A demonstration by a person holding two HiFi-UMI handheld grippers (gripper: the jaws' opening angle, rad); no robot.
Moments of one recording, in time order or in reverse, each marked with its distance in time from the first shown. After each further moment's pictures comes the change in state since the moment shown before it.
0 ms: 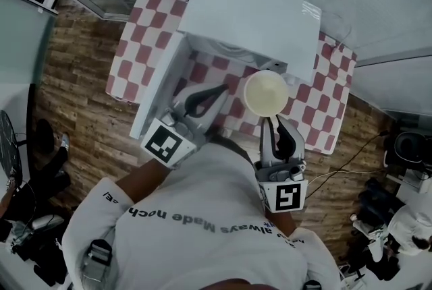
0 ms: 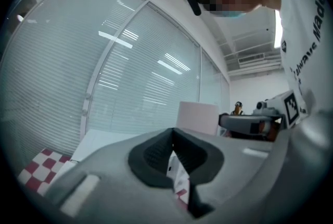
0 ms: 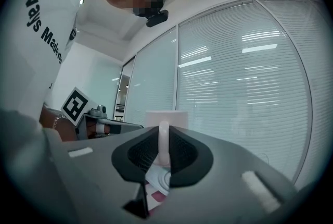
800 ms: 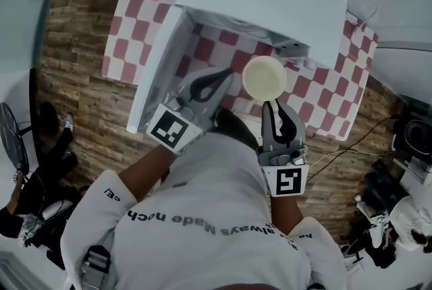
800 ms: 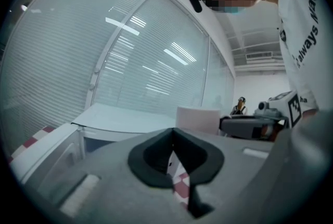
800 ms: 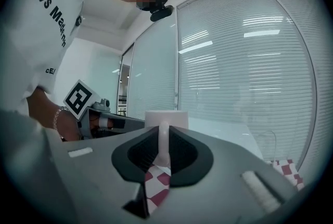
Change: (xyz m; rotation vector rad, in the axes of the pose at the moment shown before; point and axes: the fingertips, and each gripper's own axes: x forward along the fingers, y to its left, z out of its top) left arm 0.010 0.042 -0.096 -0.064 0.098 0.024; right arm 0.028 0.008 -0.107 0.046 0.147 0.031
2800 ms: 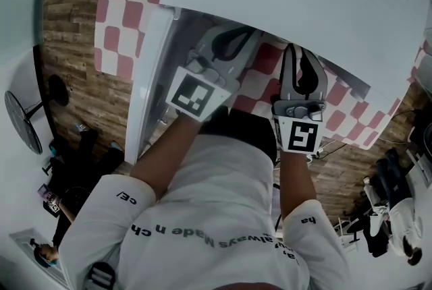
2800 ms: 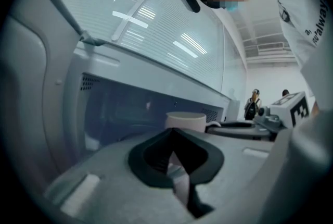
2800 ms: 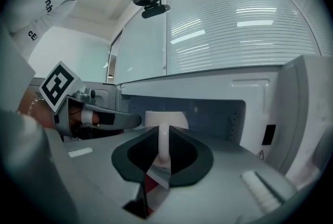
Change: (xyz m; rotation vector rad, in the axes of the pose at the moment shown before) left arm 0.100 0.152 -0.124 -0.018 0.041 0.100; right arm 0.179 -0.069 -0.162 0.045 0.036 -0.078
